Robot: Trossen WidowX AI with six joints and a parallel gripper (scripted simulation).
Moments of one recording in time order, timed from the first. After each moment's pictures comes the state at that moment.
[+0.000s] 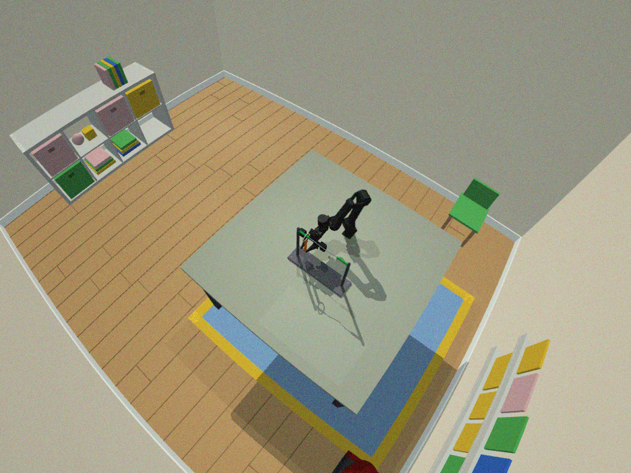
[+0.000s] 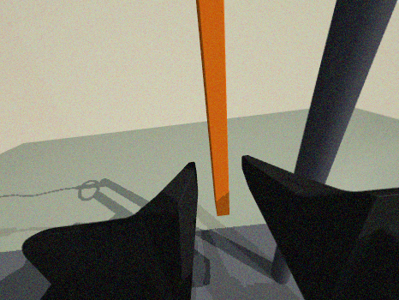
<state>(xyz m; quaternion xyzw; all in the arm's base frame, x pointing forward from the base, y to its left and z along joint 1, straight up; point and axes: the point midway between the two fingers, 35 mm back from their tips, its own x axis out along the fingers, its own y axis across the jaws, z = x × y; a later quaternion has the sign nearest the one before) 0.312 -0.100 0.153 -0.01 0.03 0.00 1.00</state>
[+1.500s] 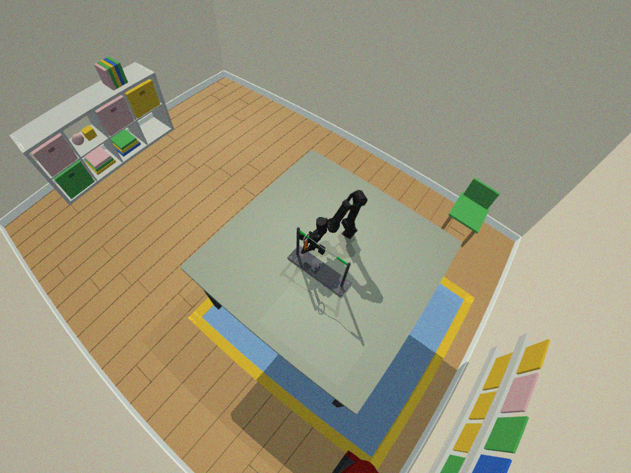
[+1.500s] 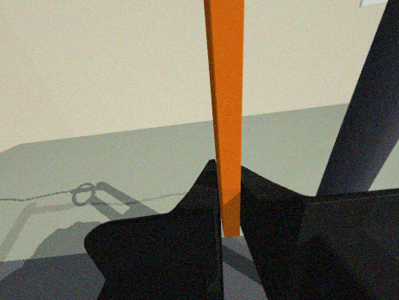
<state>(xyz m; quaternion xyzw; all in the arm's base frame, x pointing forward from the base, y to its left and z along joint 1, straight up) 0.329 -0.098 0.148 -0.01 0.03 0.00 1.00</state>
